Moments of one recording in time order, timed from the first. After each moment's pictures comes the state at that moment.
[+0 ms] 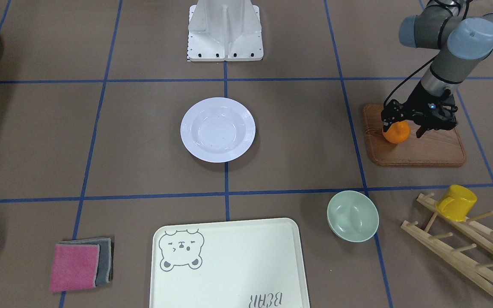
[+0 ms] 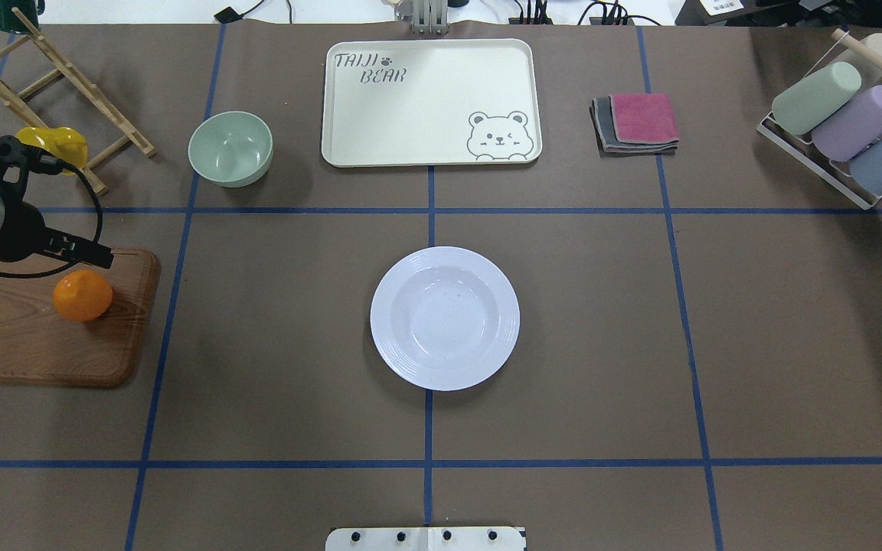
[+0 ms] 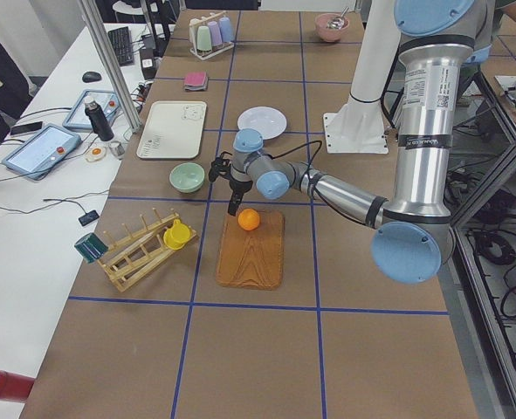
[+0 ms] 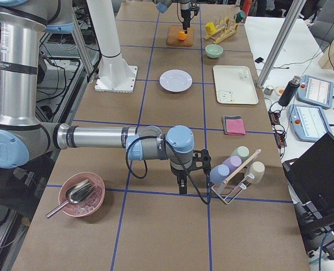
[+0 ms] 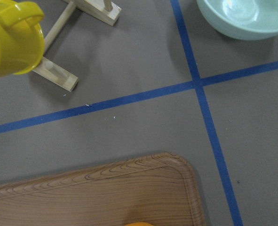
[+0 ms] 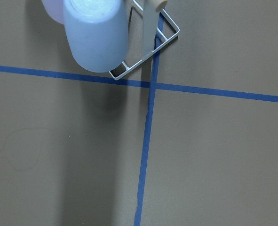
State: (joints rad) left arm -0.86 -1.59 -1.85 -2.00 -2.02 -0.70; right arm 1.58 -1.70 1.74 -1.50 2.35 -0.04
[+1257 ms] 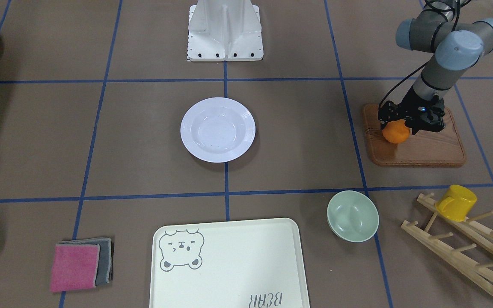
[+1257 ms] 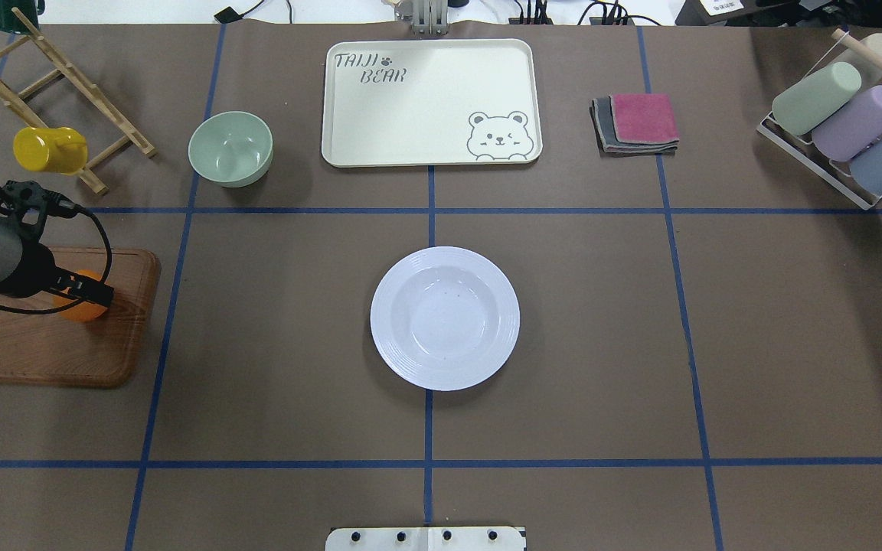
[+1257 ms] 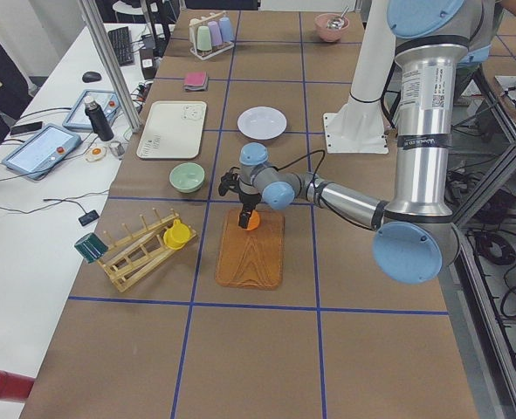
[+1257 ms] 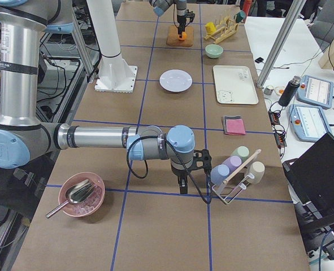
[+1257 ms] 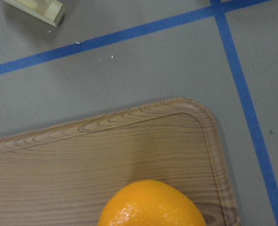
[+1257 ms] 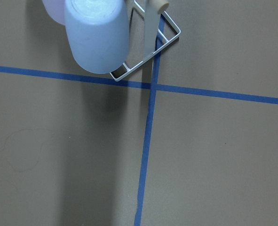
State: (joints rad) left arm -0.81 -1.56 -1.80 -2.00 -2.02 -0.69; right arm 1.57 -1.70 1.73 -1.50 2.35 -0.04
